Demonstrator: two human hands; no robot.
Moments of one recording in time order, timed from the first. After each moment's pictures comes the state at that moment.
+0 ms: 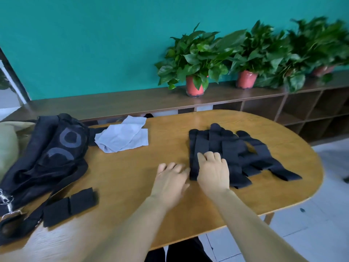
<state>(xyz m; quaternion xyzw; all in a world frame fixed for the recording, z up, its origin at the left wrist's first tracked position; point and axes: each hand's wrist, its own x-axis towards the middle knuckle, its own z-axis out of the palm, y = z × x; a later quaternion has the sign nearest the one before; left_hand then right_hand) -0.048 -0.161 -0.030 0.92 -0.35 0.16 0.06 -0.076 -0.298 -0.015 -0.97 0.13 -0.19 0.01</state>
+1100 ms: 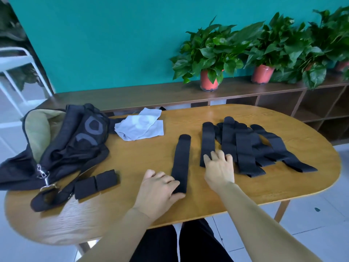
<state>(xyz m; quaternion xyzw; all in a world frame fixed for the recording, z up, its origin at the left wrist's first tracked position) -0.087 -0.071 -0.057 0.90 -0.36 0.23 0.06 -0.084 -0.283 -0.039 -0.99 0.08 -0.10 -0.04</state>
